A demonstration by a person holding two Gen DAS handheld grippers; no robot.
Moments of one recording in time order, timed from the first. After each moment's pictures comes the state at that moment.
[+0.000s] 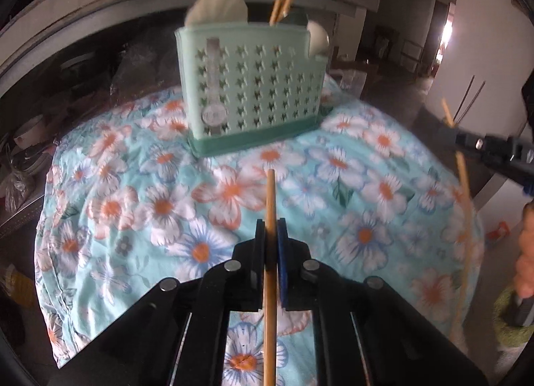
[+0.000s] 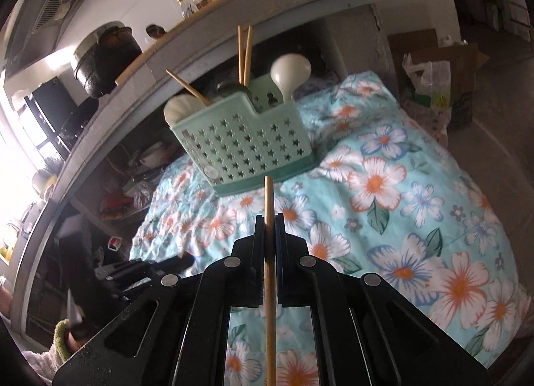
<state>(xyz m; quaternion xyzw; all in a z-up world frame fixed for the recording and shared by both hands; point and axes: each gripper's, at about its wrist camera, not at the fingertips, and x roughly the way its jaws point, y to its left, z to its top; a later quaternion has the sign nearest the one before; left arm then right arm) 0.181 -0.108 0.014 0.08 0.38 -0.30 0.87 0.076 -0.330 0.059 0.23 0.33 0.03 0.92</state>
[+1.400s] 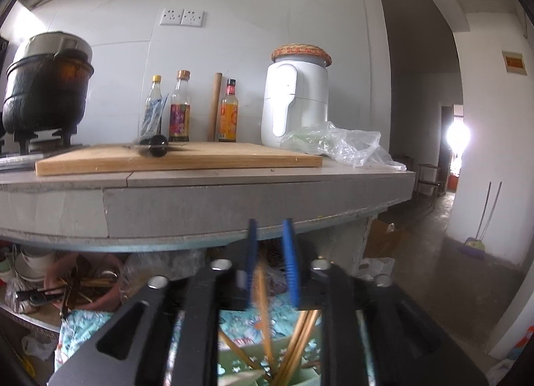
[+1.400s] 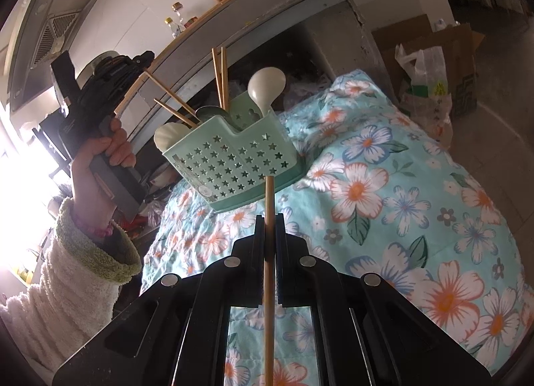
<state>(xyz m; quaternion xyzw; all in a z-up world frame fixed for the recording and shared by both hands) 0.309 -0.182 0.165 -0.01 0.10 -0.26 0.96 0.075 -0.367 0.043 0.29 0.31 0.05 0.90</state>
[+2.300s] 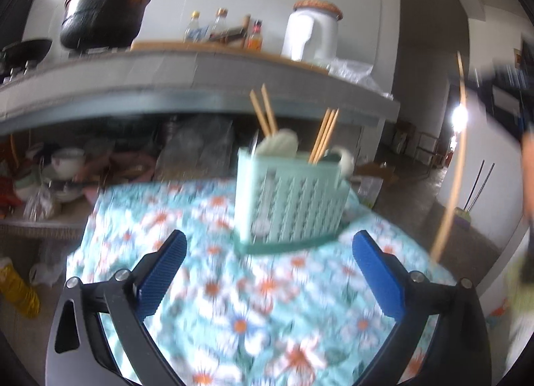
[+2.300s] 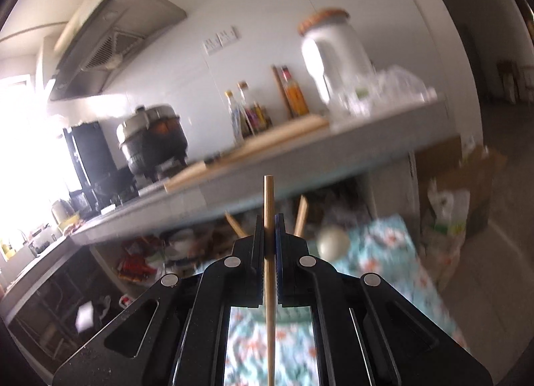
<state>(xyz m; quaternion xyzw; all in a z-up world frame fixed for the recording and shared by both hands) 0.160 -0.061 0.057 -0.02 0.24 -0.25 0.94 0.108 -0.346 0.224 0.18 0.11 0.06 0.98</state>
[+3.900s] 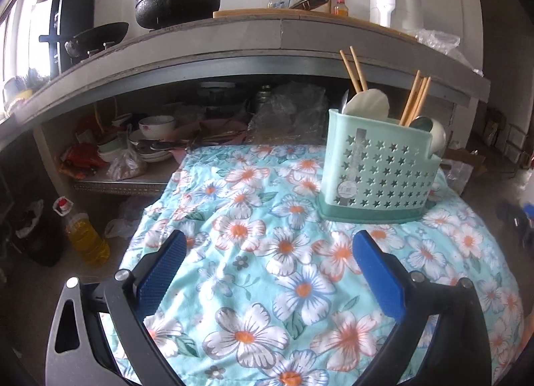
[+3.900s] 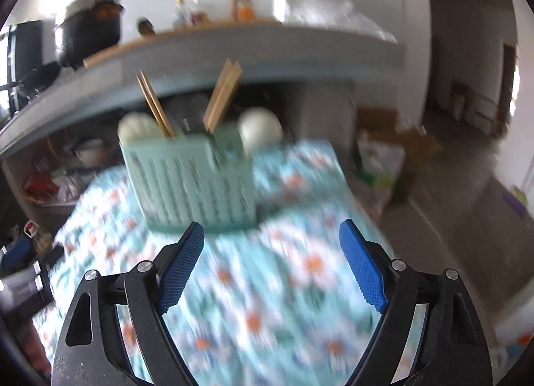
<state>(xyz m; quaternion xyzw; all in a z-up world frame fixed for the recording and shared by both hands) 0.152 -0.074 0.044 0.03 0.29 -0.01 0.96 0.100 -0.310 0.062 0.06 0.31 -0.12 0.94</state>
